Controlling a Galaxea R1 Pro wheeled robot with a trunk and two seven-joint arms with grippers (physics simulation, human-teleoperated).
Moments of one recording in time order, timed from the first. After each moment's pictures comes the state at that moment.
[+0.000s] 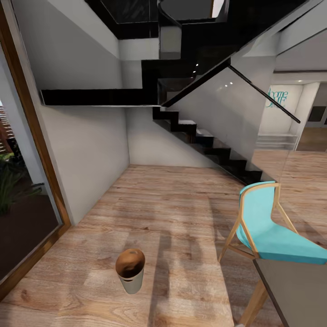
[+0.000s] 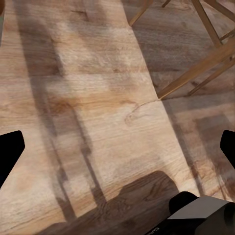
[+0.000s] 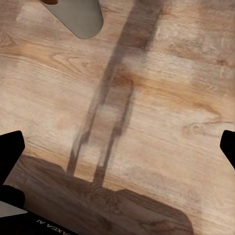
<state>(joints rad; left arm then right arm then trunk) 0.05 0.10 0.10 -0.97 0.01 0.14 -0.75 -0.02 -0.07 0.01 -0.82 0.01 0.15 0.44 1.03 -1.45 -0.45</state>
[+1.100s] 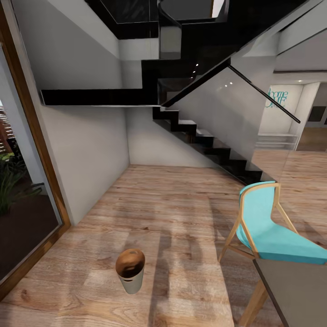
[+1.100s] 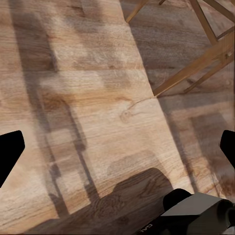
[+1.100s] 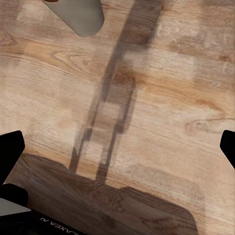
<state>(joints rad) 0.07 0.09 0.10 -0.97 0.01 0.14 -0.75 -0.02 -0.07 0.01 -0.81 0.01 0.15 0.44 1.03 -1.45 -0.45</state>
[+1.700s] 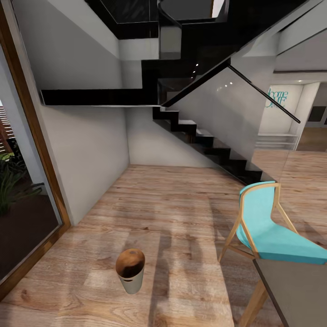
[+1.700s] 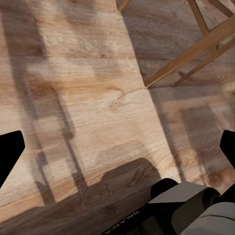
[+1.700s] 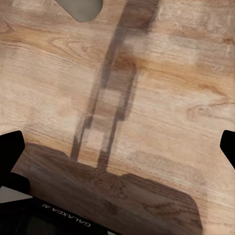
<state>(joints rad) 0.11 0.08 0.10 -0.97 0.01 0.14 -0.77 -0.02 -0.07 0.01 -0.76 0.01 0.15 0.44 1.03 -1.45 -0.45</state>
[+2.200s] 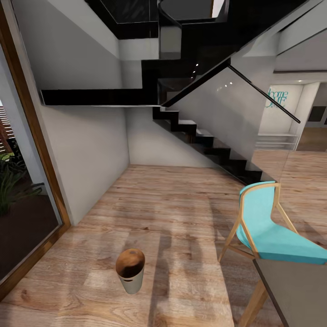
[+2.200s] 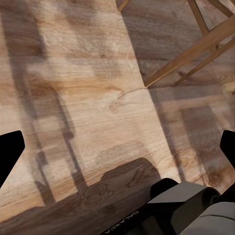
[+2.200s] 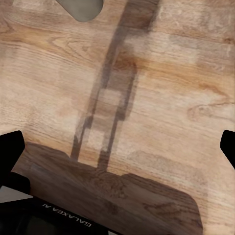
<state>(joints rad) 0.11 0.08 0.10 -0.97 0.01 0.14 -0.77 -0.02 -0.07 0.01 -0.76 0.01 0.15 0.44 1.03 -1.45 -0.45</state>
